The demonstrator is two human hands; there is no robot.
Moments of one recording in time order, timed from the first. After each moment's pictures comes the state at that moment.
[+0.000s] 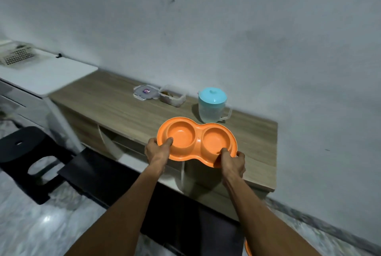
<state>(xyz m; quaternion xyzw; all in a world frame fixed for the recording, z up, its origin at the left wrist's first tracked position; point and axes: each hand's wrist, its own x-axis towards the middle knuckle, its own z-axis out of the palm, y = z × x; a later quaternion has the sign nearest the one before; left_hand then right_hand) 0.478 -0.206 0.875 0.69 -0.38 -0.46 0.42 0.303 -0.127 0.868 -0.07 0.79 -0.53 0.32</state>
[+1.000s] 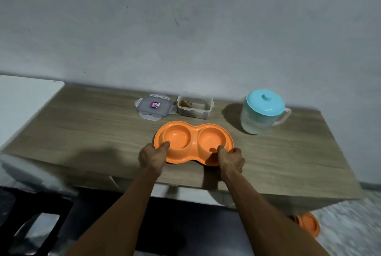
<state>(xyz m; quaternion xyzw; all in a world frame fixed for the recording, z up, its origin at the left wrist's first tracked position) 0.618 -0.528 0.768 0.68 -0.48 -0.50 0.23 0.452 -0.385 0.825 0.05 0.86 -0.43 0.27</state>
